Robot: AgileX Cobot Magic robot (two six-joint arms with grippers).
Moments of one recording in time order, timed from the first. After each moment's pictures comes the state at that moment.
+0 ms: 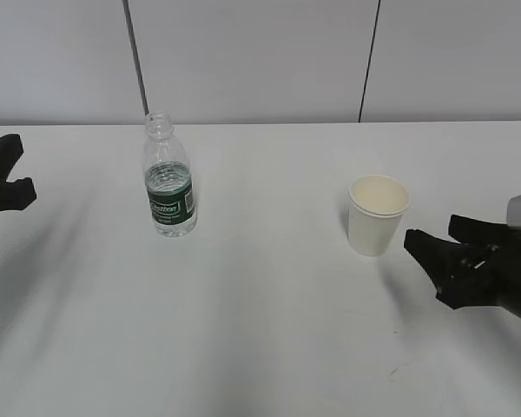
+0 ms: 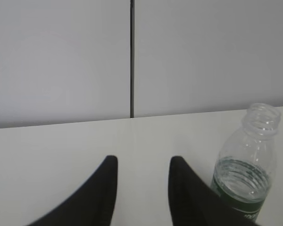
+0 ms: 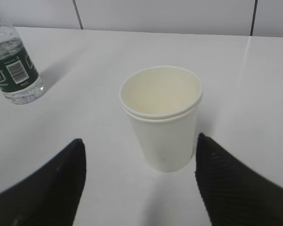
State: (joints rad) left arm -0.19 1.37 -0.33 0.03 -0.85 -0.02; right arm 0.00 1.74 -0.25 -0.42 -1.14 0.17
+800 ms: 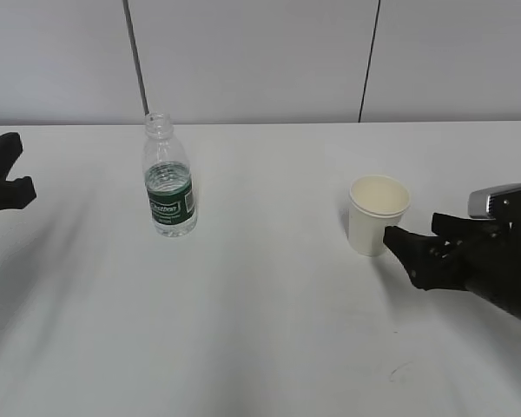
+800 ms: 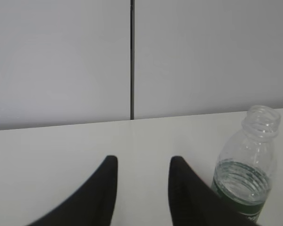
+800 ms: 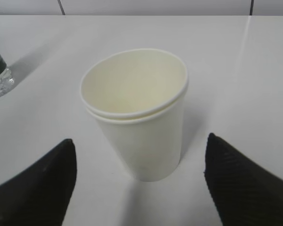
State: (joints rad) left arm -0.19 1.37 -0.33 0.03 -0.85 -0.02; right arm 0.00 1.93 -0.40 -0.41 -1.14 0.16
